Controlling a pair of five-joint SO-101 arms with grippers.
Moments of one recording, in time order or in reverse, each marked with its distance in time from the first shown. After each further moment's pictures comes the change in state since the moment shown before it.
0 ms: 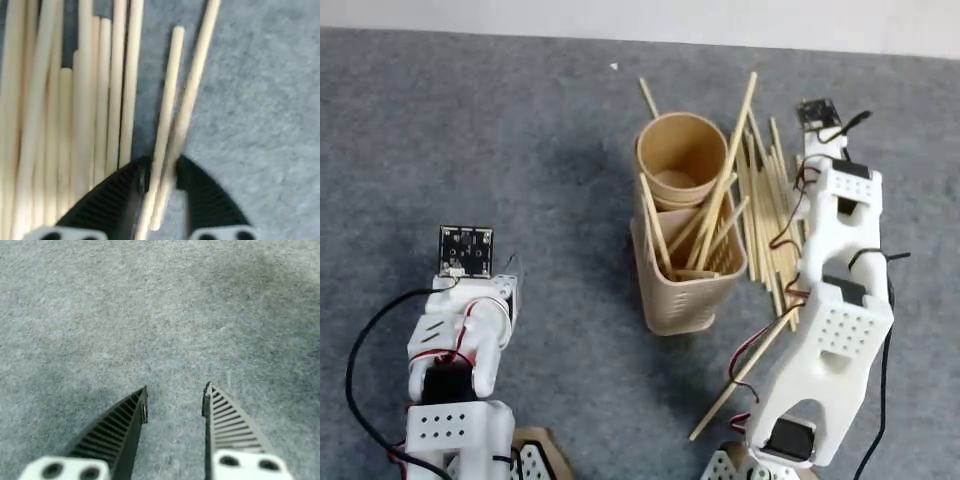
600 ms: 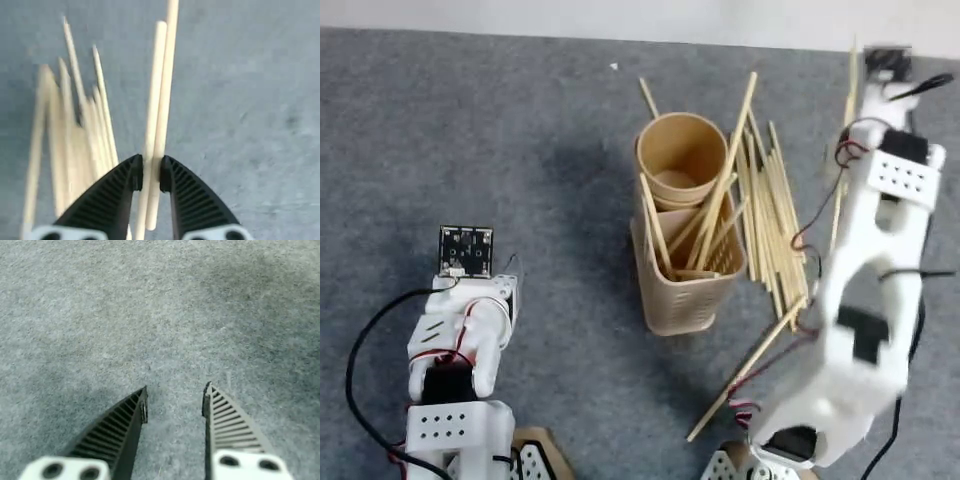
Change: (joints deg) left arm 0.0 0.0 0.0 0.0 0.0; right arm 3.8 -25.8 -3.3 12.3 -11.7
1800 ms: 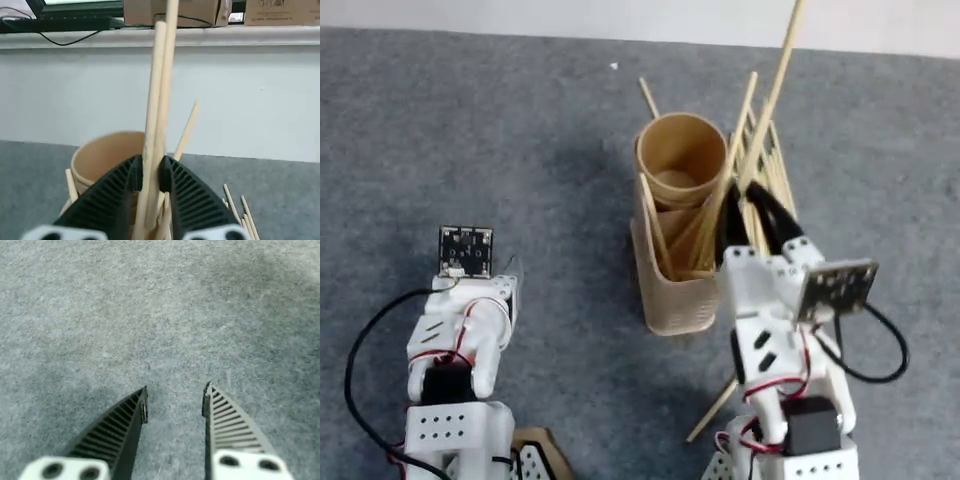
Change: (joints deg) left arm 0.0 0.0 0.2 0.0 0.0; right arm -27.6 -108.0 90.1 -37.3 -18.2
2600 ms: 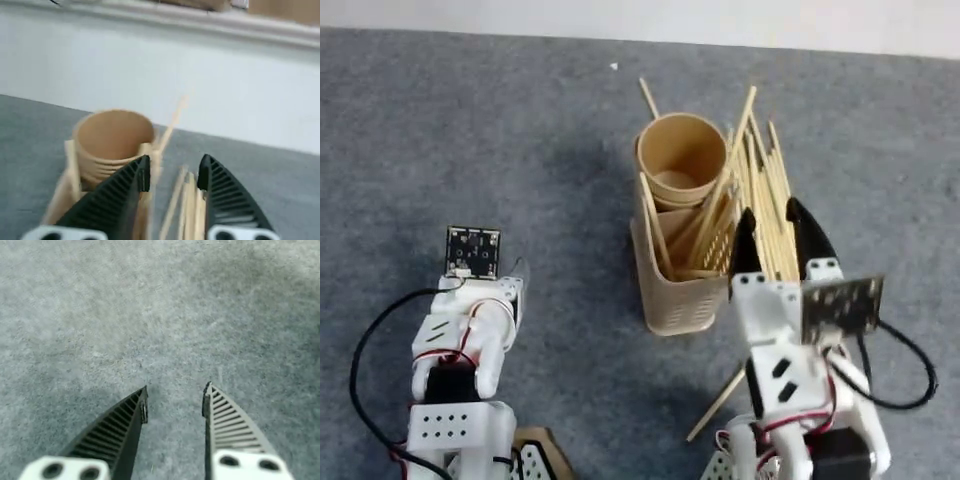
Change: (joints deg) left arm 1.7 0.0 0.5 -0.1 0.0; right arm 1.4 2.9 -18.9 24.6 8.4
